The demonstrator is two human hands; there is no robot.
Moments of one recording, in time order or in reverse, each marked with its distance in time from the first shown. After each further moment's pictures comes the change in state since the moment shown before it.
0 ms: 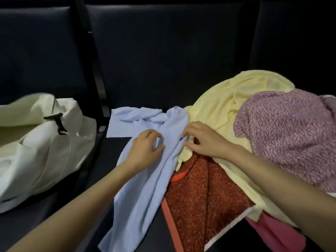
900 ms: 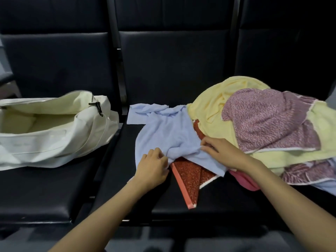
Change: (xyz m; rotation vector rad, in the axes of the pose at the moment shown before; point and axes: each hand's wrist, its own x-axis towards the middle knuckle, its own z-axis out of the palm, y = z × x) left_hand -0.159 0.040 -0.002 0.363 0.018 0.149; right_hand -0.127 -0.101 -0.025 0.120 -0.046 0.239
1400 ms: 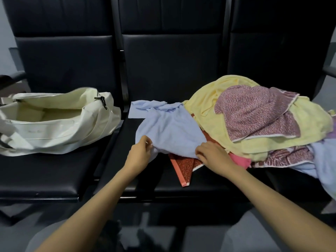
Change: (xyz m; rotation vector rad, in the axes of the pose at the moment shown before) left_hand -0.034 0.010 -0.043 -0.598 0.113 -0.435; right_hand -0.051 -0.009 0.038 -0.449 0.120 -0.118
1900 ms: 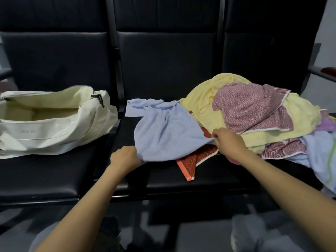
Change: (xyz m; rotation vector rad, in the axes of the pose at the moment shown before) left_hand -0.003 -0.021 -0.037 0.741 -0.258 -0.104; right_hand 0.003 0.011 -0.029 -0.041 -0.026 0.477
